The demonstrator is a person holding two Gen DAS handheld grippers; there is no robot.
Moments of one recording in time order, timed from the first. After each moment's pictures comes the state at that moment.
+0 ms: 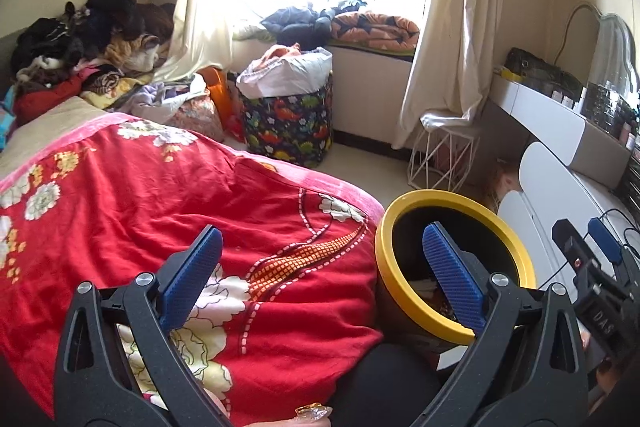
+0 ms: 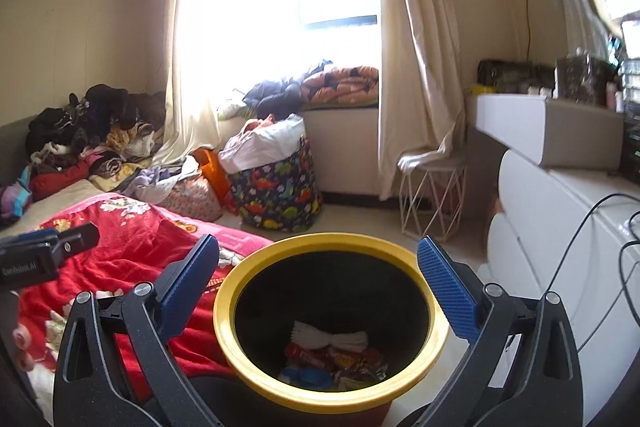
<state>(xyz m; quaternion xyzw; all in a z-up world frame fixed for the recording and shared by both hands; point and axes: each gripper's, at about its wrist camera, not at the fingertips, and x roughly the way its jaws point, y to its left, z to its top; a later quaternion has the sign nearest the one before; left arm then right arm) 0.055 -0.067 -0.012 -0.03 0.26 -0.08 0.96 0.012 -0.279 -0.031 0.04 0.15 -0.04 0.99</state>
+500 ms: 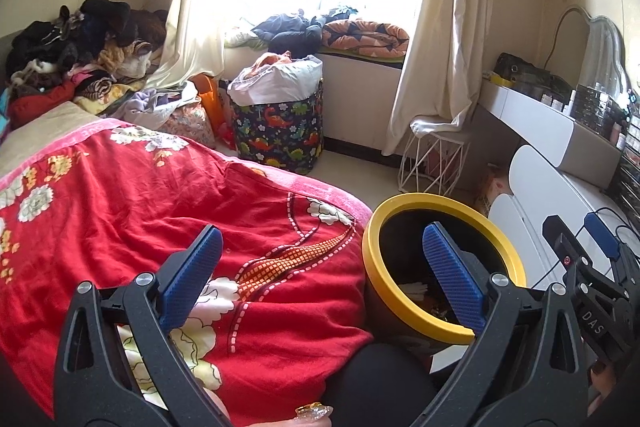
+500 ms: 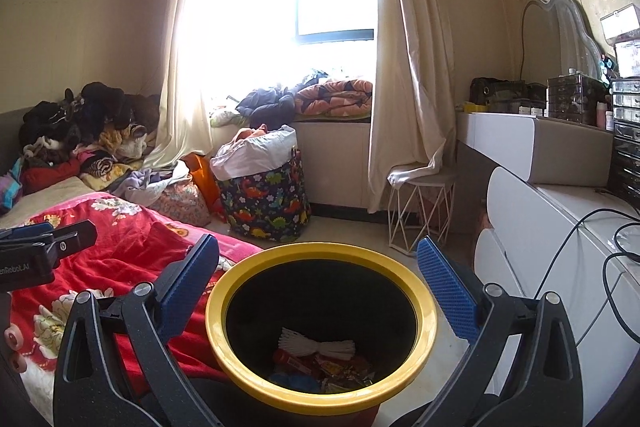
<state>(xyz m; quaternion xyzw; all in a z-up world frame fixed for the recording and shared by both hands) 0.047 -0.071 -0.014 -0.04 0.24 -0.10 0.96 0.002 -0.276 -0.030 0.02 0.13 -0.05 0.99</state>
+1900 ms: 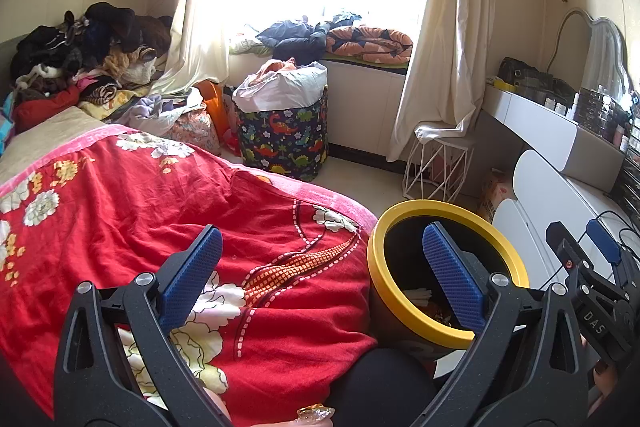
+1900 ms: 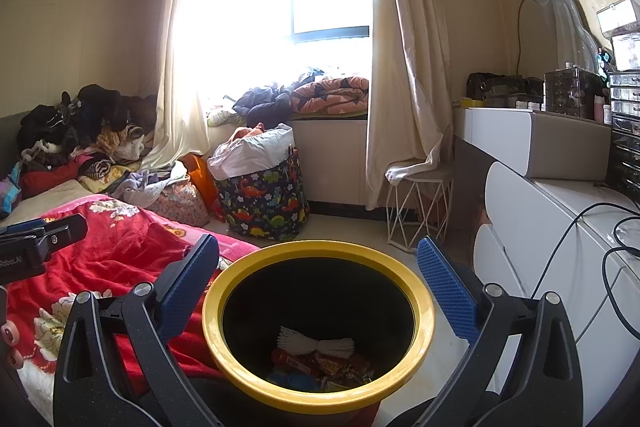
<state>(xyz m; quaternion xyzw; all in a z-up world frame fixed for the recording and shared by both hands) 0.046 -0.073 -0.013 -0.03 0.24 -0.09 0.97 -0.001 -0.279 -0.032 0.02 0.13 -0.06 0.99</state>
